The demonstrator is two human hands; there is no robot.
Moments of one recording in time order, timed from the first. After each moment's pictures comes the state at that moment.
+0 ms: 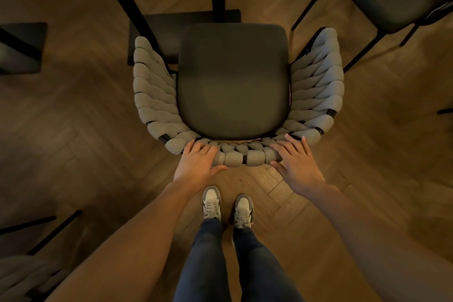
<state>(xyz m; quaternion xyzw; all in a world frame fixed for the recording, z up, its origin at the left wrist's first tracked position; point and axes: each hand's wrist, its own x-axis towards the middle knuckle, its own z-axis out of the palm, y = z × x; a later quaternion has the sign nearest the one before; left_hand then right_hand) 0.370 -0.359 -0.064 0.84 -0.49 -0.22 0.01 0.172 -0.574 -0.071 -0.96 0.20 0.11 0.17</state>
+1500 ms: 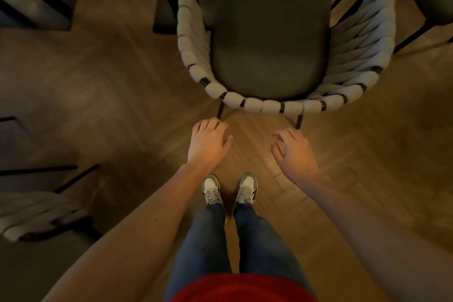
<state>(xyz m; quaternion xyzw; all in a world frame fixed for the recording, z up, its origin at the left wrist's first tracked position) 0.330 -0.343 -0.035 0.91 -0.34 -0.20 0.11 0.185 -0.526 -0.043 -0.92 0.24 0.05 0.30</state>
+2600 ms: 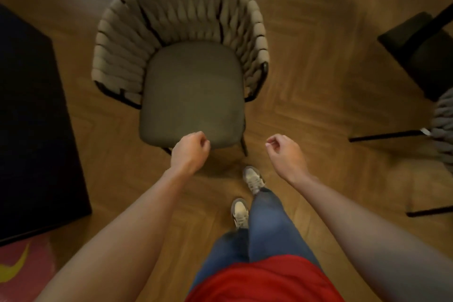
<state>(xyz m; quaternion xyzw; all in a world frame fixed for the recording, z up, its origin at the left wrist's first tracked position) 0.028 0.267 0.013 0.92 0.28 -0.14 0.25 0.115 0.032 -0.016 -0.91 -0.12 0.23 0.32</state>
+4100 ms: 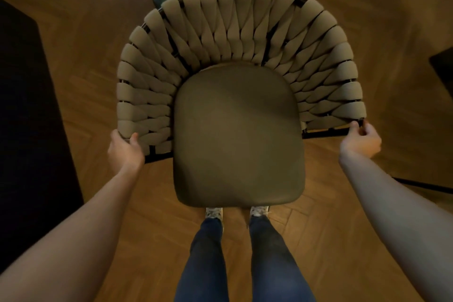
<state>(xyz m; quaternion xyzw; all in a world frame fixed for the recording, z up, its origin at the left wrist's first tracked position) 0.130 0.599 -0.082 0.74 0.61 -0.01 0.27 0.373 0.194 -0.101 -0.84 0.35 0.02 0.42</state>
